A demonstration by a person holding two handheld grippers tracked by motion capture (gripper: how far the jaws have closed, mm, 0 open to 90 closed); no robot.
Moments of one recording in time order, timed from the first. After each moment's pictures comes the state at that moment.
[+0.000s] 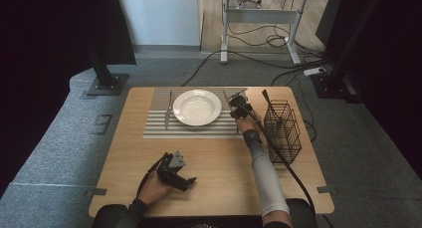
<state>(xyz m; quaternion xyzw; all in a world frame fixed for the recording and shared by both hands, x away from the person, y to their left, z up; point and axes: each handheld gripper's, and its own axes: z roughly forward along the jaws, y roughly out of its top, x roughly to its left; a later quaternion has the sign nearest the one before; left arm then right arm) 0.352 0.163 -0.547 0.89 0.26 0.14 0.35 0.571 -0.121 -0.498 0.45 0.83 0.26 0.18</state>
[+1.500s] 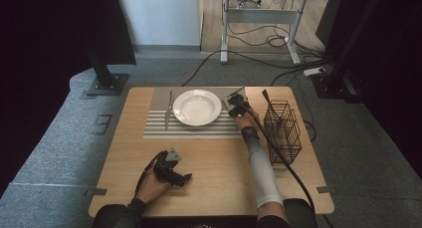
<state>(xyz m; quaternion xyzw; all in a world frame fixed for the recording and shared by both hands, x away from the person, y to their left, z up) 0.362 0.174 -0.549 0.88 0.32 0.12 0.33 0.596 -0.117 -0.512 0.46 0.84 0.23 0.18</state>
